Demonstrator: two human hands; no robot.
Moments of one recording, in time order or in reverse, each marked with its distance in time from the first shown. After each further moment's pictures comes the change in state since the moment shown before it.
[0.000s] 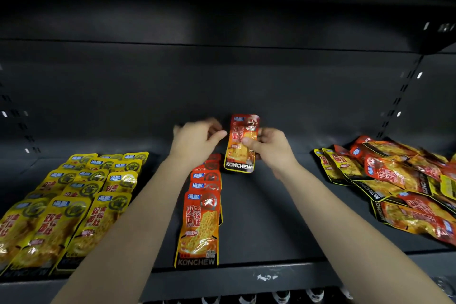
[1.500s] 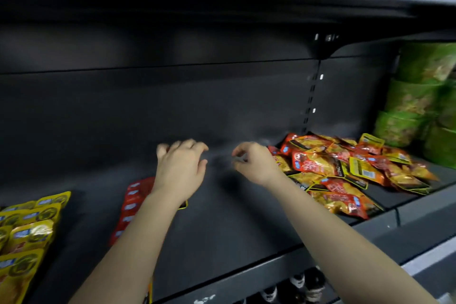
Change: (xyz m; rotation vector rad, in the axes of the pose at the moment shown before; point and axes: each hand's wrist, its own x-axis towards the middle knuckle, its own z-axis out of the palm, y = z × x) left_hand -0.005 0.094 0.048 0.240 0.072 0.274; right_hand -0.032 -0.001 -0.106 -0.813 0.120 -0.038
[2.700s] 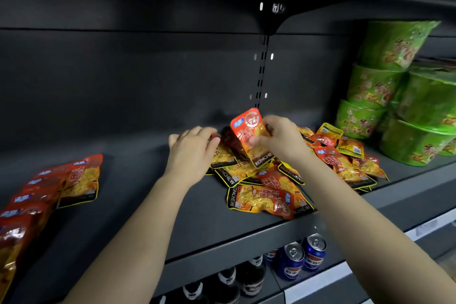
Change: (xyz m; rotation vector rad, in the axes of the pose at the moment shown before) left_hand 0.045 0.159 0.079 -0.295 -0.085 -0.048; right_hand -0.007 0.153 -0.125 0.089 0.073 0.049
